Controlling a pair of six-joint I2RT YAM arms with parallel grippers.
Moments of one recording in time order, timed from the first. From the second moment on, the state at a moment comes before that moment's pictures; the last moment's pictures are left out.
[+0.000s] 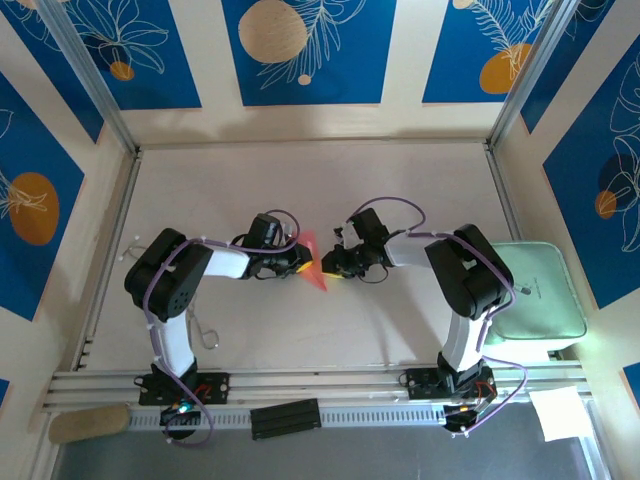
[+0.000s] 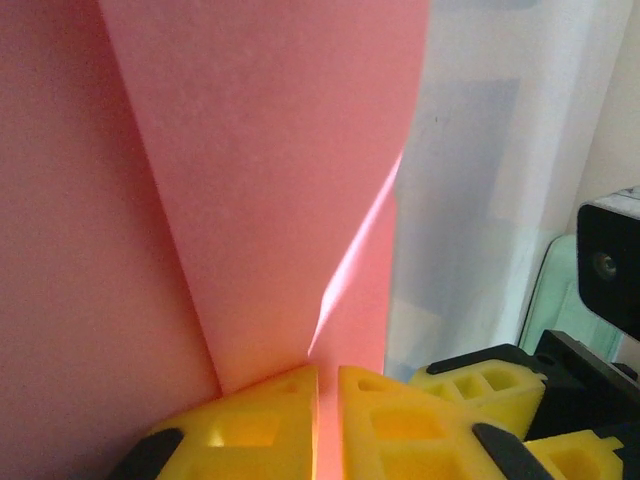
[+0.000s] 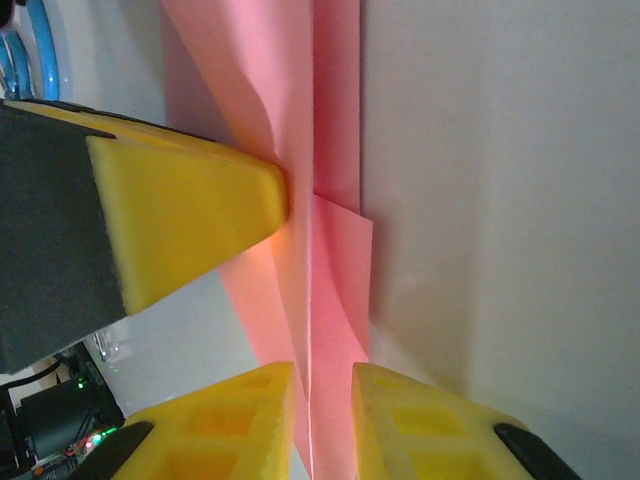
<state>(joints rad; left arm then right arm) -0.52 1.88 0.82 0.27 0.56 -1.05 0.52 1.83 0.91 -0.11 -0.65 0.61</state>
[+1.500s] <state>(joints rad) -0.48 1.84 0.86 0.22 0.55 -1.03 0.52 1.92 0.97 -0.06 -0.77 0.54</state>
